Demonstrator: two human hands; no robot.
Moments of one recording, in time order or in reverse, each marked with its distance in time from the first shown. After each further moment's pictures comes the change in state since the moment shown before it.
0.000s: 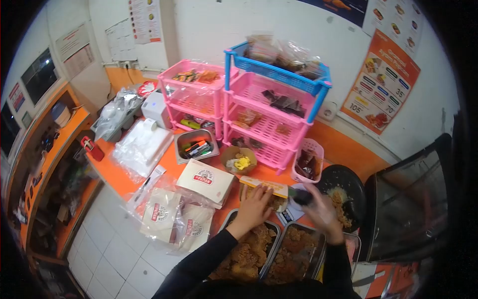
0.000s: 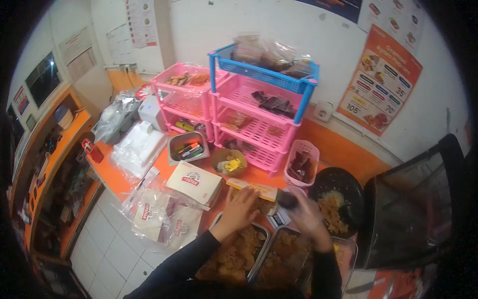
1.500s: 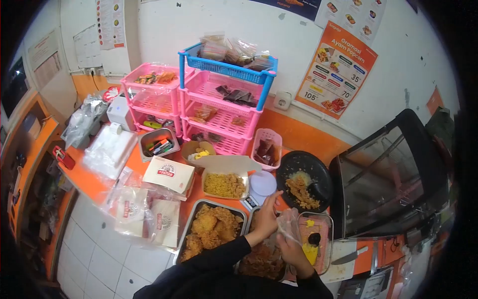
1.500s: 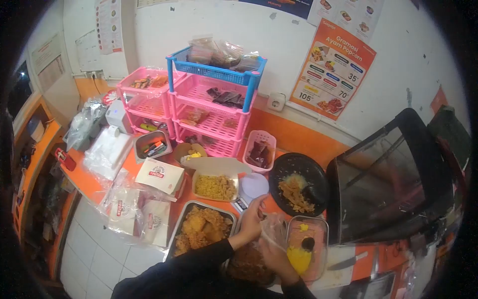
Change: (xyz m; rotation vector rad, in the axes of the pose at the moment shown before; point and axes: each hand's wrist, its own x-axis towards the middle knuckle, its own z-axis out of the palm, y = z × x) left_hand -0.007 0.163 0.040 -1.025 0.070 -0.234; right_hand -0.164 -0.044 0.014 -0.170 0.051 0.250
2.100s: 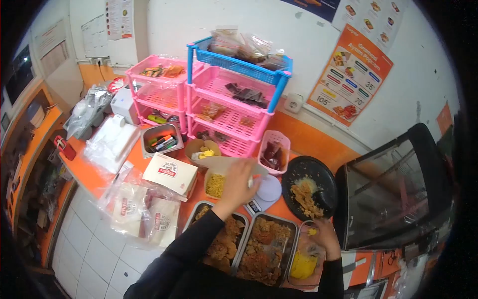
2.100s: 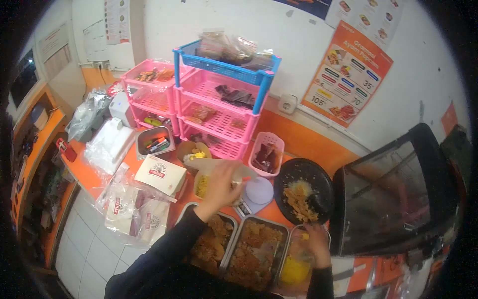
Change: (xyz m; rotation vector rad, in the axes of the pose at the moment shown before) left_hand 0.098 -0.007 -0.109 0.651 0.108 0.411; right_hand 0.018 0.141 -0.068 -0.500 -0.161 0.221
